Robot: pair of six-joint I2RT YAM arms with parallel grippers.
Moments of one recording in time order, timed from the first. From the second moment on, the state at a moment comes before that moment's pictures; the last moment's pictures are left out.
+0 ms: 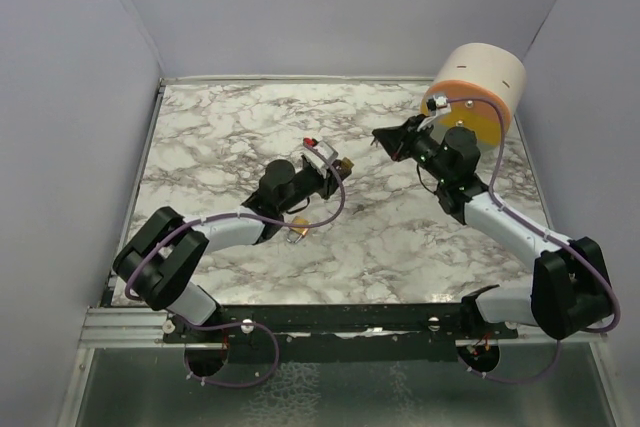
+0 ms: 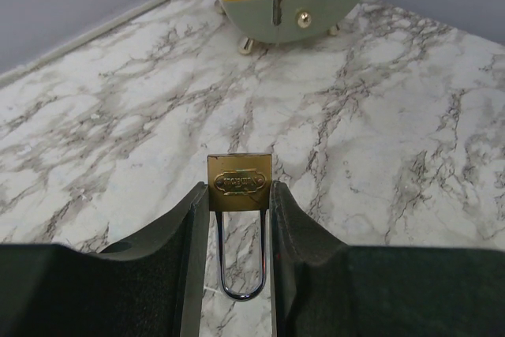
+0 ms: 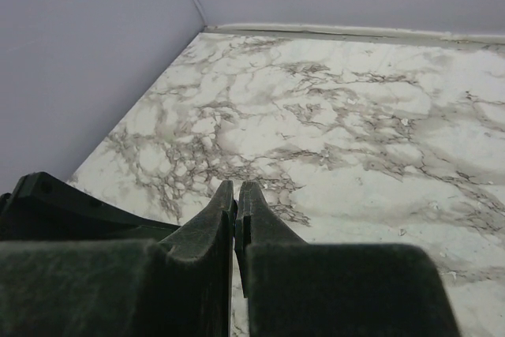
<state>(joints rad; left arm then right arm) -0.69 1.52 0.68 0.76 0.22 -0.03 0.37 1.30 0.76 0.56 -0.29 0.40</state>
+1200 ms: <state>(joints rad) -0.77 1.51 0.54 1.16 0.05 0.01 0.54 1.27 0.70 0.63 -0.12 0.40</state>
